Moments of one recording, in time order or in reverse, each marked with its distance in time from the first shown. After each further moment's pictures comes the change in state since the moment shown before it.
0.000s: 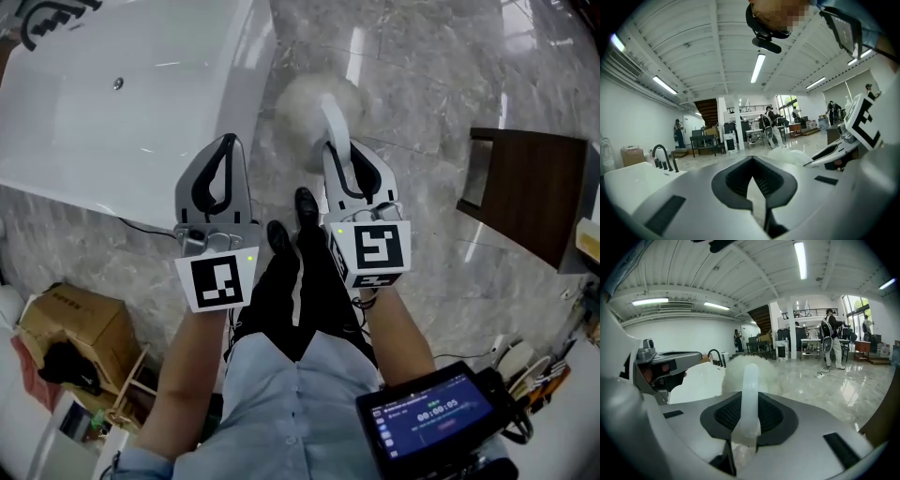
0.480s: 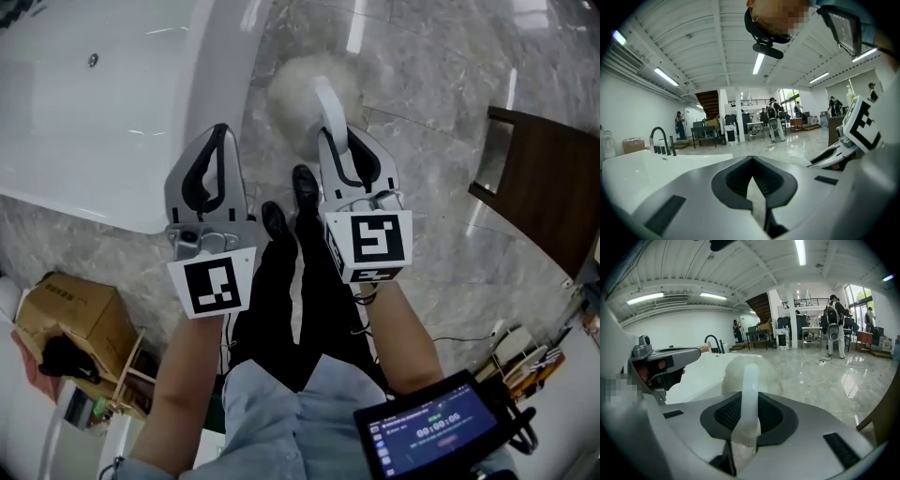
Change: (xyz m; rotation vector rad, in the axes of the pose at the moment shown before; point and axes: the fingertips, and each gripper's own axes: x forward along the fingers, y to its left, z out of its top) left arm 0.035 -0.013 -0.117 -0.030 0.080 0.008; right arm 0.071 -0.016 -0.107 0.026 0.115 0.016
